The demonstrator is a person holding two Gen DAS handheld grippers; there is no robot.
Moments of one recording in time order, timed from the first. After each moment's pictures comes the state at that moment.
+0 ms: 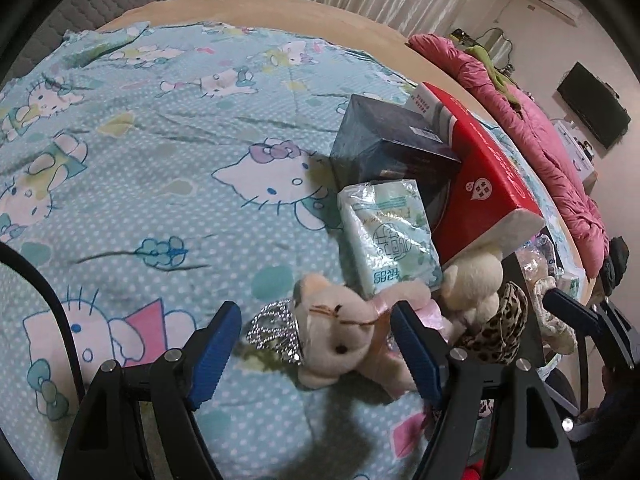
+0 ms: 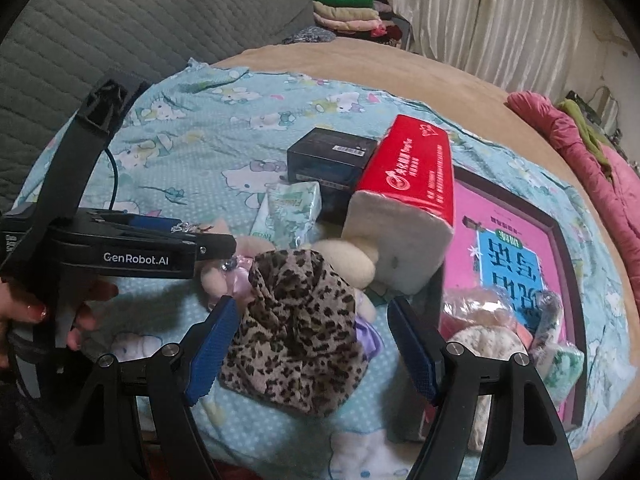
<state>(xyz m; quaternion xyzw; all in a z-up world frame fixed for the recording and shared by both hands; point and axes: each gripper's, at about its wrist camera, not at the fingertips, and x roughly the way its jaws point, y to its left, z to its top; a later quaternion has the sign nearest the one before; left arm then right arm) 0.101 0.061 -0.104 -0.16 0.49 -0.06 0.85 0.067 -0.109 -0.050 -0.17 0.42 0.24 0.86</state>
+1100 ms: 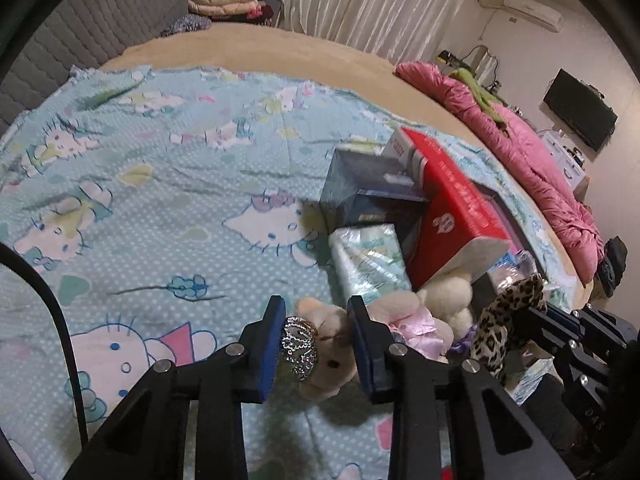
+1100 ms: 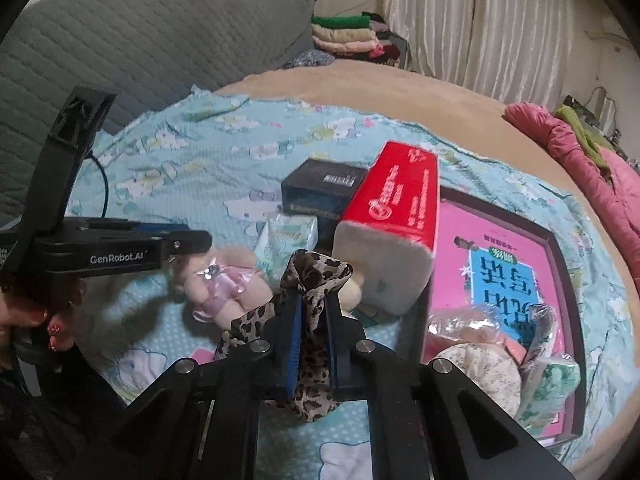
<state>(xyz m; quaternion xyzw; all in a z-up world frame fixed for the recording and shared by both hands) 0.077 0.065 -0.059 -0.15 0.43 -0.05 0.89 0.063 -0.130 -0.021 -0.13 0.38 0.26 0.88</state>
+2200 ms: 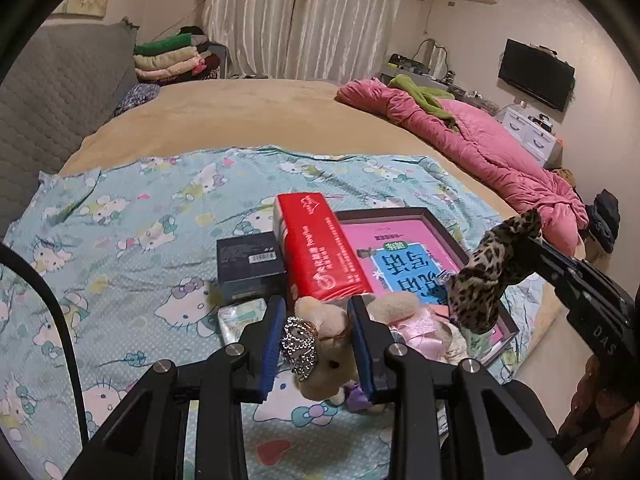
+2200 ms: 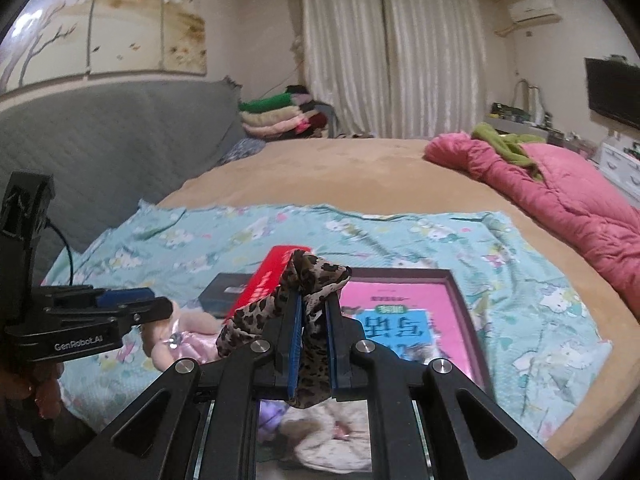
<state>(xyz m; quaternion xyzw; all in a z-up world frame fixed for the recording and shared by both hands) 0.076 -0.049 0.042 -0.05 0.38 -0.09 0.92 0.064 -0.257 0.070 -0.02 0.27 0.16 0.95</state>
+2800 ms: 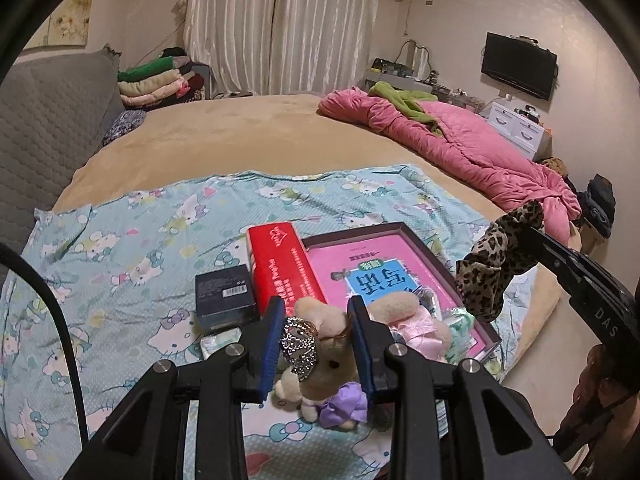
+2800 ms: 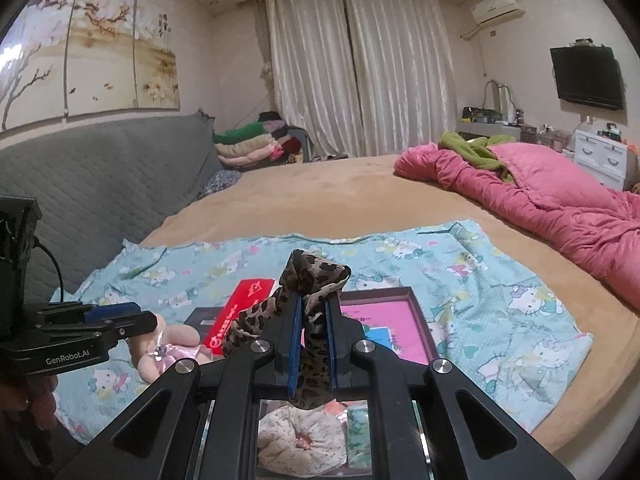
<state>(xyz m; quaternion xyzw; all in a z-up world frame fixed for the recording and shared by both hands) 0.078 -0.088 0.075 -0.02 0.37 -0.10 0.92 0.058 -0.305 0.098 0.02 0.24 0.13 0.96</state>
